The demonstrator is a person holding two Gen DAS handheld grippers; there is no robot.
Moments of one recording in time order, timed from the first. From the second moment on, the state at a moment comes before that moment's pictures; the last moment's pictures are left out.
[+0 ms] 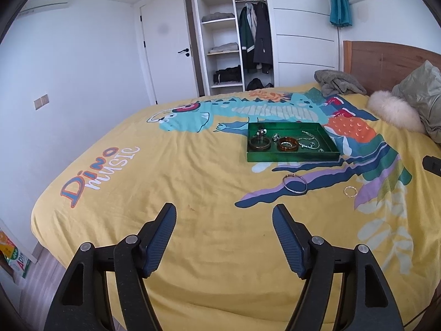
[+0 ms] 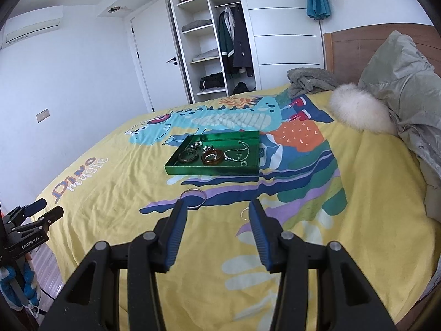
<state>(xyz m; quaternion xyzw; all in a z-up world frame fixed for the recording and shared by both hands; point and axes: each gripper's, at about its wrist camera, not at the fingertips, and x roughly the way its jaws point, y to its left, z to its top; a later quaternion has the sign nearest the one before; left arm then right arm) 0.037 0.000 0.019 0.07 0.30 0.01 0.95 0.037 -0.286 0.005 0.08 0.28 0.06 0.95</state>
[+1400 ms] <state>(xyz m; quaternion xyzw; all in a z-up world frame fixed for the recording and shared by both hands) 0.020 -0.036 0.019 0.08 0.30 -0.02 0.95 0.024 -0.319 -0.018 0.12 0.28 0.08 0.95</state>
